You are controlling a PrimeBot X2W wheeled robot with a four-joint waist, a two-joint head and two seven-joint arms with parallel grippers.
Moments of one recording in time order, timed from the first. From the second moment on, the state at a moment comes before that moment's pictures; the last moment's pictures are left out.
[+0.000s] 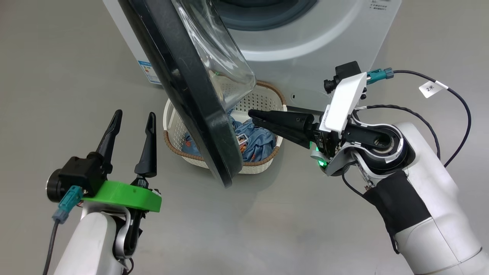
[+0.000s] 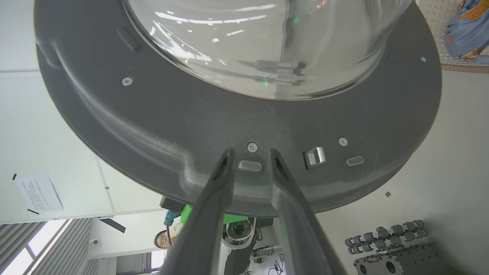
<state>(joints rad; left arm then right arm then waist) -0.26 0.08 -0.20 0.15 -0.36 -0.13 -0.25 -0.63 -0.07 0.45 0.27 1.62 -0.12 0.78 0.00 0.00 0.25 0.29</state>
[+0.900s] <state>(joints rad) -0.20 0.11 -0.16 0.12 -0.36 -0.13 -0.25 -0.60 -0.21 0.41 0.19 1.22 0.05 0.38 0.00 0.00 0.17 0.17</state>
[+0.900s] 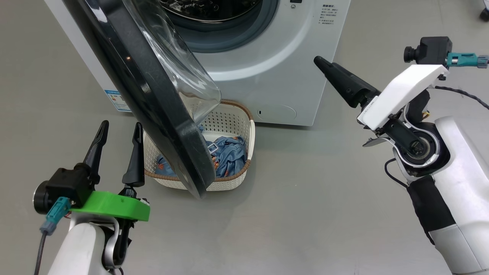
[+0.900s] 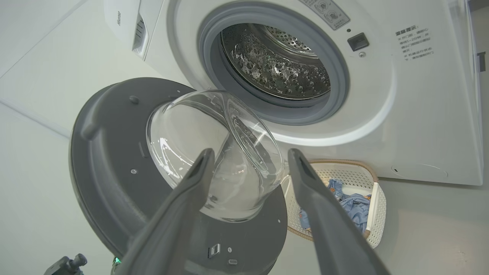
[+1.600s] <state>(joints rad) -0.17 0.12 -0.13 0.10 -0.36 -0.13 -0.25 -0.50 -0.36 0.47 0.14 0.75 0.07 -0.01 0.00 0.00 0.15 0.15</state>
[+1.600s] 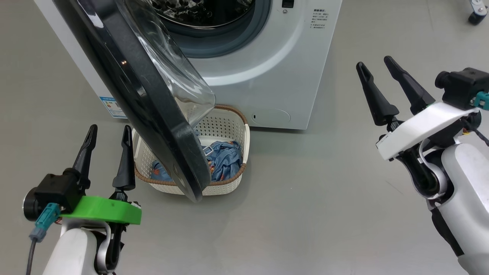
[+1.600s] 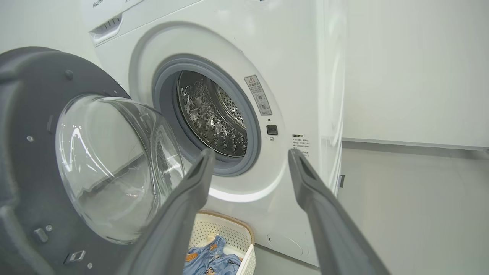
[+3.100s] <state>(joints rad) 0.07 0.08 0.02 0.05 -0.33 -0.13 -0.25 -0.02 -0.34 0.38 0.14 0.46 -0.12 -0.25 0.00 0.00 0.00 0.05</state>
